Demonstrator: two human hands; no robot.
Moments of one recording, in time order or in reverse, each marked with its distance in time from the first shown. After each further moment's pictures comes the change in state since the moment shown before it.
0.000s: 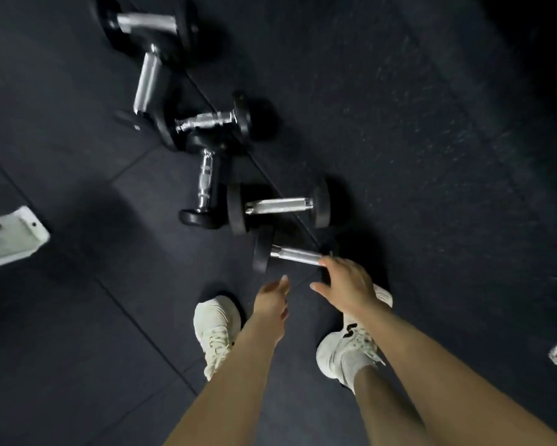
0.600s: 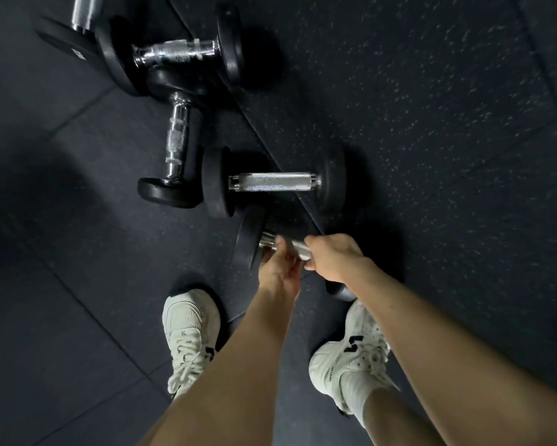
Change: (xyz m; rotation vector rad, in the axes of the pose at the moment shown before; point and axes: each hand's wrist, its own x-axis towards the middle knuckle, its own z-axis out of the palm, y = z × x) left_hand 0.124 -0.001 0.060 -0.499 -0.105 -0.046; right_hand 0.114 0.016 0.031 -0.264 -0.269 -0.104
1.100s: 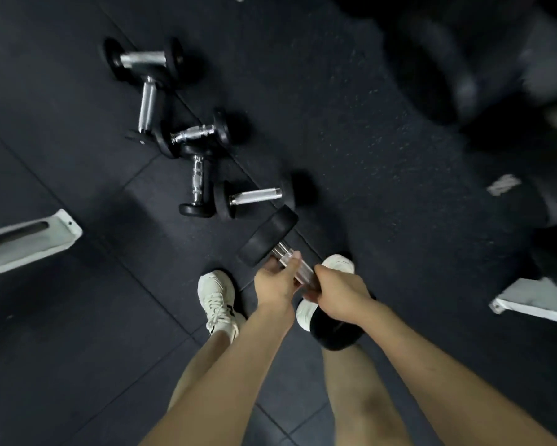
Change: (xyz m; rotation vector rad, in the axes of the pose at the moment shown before) left_hand -0.336 -0.032 0.008 0.594 0.020 0.325; right_hand -0.312 -0.020 -0.060 0.448 0.054 0.080
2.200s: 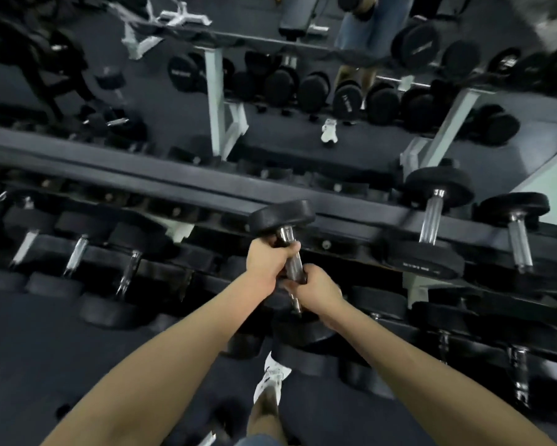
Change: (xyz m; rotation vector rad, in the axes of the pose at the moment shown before) left_hand -0.475 0.224 0.355 0.723 -0.685 0.802; right_hand -0.384 0.079 -0.401 0.834 0.925 0.164
